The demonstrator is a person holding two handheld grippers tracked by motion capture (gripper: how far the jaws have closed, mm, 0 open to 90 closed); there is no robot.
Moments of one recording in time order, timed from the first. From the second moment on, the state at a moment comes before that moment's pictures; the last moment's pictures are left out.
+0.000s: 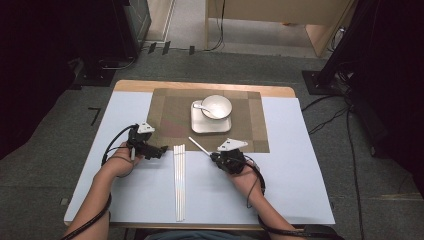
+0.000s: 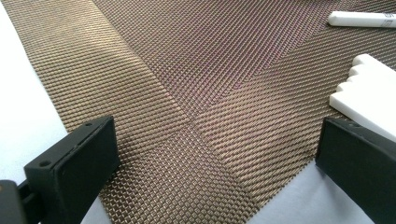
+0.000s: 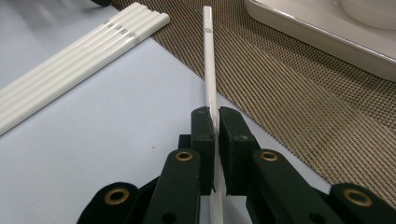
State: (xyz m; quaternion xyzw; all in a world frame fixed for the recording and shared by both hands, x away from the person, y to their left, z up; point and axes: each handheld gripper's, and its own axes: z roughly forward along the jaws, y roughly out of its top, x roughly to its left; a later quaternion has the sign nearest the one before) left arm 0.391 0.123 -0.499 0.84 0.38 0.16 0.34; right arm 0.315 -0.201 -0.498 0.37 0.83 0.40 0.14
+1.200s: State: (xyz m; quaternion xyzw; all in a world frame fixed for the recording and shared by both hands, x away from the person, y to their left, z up) left arm 0.390 0.123 -0.499 0.84 0.38 0.16 0.35; right arm 0.335 -0.191 -0.491 0.37 0.83 0.40 0.11
